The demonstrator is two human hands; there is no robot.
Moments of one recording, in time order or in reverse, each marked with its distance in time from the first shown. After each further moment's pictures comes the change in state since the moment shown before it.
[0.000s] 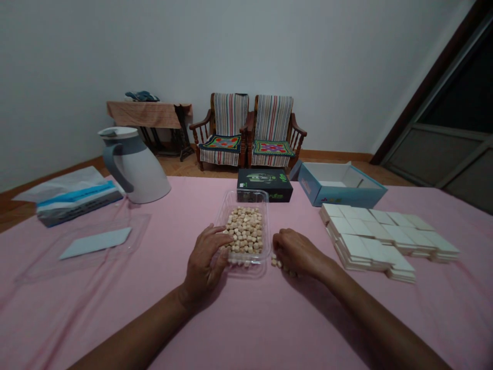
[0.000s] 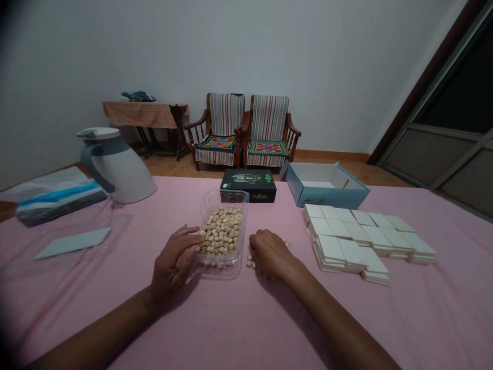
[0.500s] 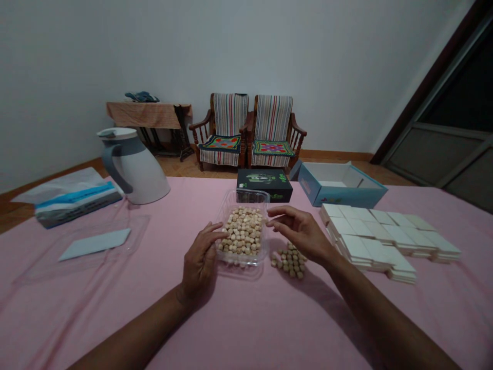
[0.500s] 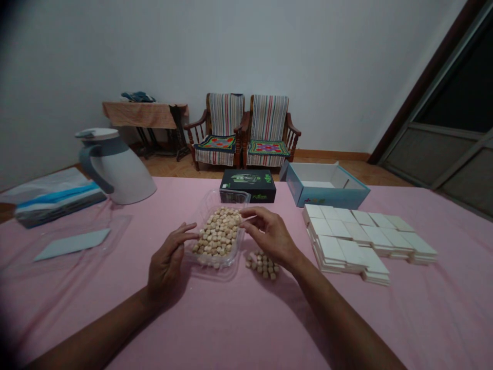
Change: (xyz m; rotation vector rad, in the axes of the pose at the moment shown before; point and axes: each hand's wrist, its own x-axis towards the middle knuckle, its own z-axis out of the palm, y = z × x) left_hand 0.001 -0.002 0.004 -0.150 0.098 -0.194; right_hand 0.004 -0.001 -0.024 0.966 0.446 -0.203
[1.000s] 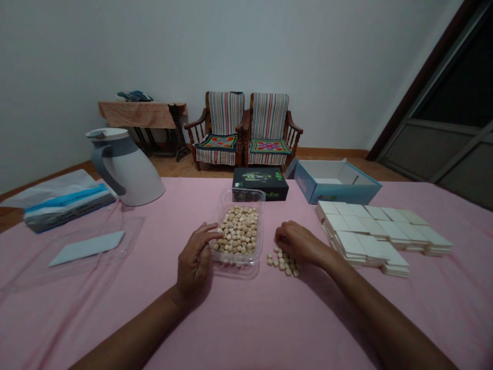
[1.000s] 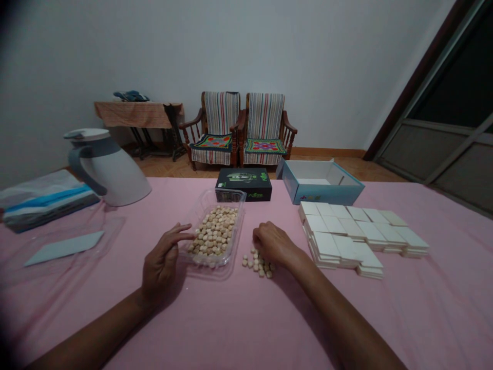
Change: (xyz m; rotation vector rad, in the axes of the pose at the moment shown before) left_hand 0.003 -0.002 -0.001 0.038 0.008 0.019; right_hand -0.008 0.040 -0.016 -0.920 -0.417 0.111
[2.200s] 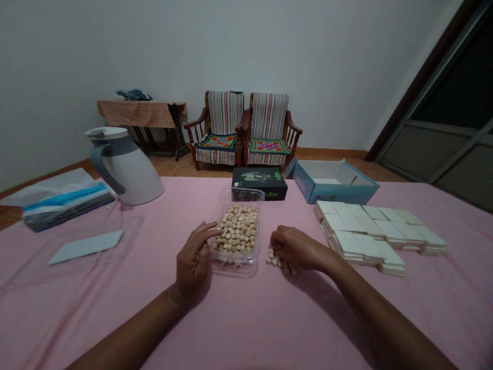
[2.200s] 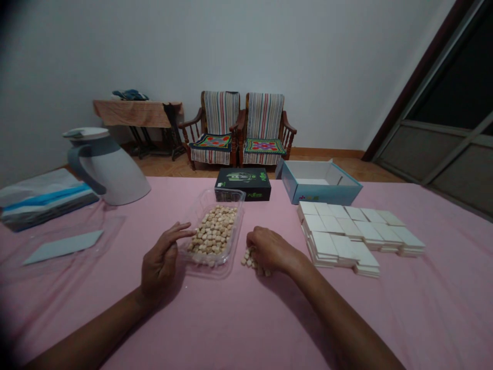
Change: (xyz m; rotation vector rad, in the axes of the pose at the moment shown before) left_hand -0.001 0.000 0.001 -0.022 0.009 0.017; right_hand -0.010 -0.016 -0.011 0.132 -0.072 -0.026
